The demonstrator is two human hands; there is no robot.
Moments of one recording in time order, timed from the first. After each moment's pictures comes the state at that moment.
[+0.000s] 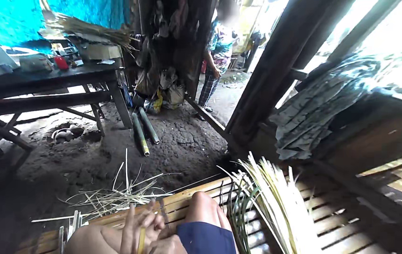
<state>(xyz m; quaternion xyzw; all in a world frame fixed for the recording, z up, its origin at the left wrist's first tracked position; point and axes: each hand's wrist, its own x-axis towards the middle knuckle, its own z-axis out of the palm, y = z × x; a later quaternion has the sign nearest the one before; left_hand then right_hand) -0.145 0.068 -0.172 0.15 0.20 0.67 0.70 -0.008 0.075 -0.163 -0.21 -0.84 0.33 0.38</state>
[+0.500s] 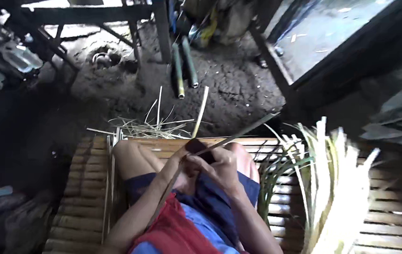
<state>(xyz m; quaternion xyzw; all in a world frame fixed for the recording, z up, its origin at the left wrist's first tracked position) -0.131 0.051 -0.147 0.13 0.31 0.63 0.70 0.001 0.117 -0.150 -0.28 -0.81 0.29 0.42</state>
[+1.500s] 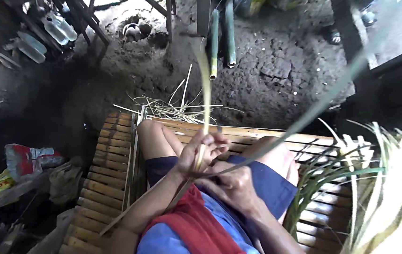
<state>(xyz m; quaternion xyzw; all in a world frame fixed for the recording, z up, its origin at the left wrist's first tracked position) -0.136 0.032 -0.163 0.18 0.30 0.68 0.64 0.008 0.072 -0.158 -0.16 -0.86 0.32 0.36</state>
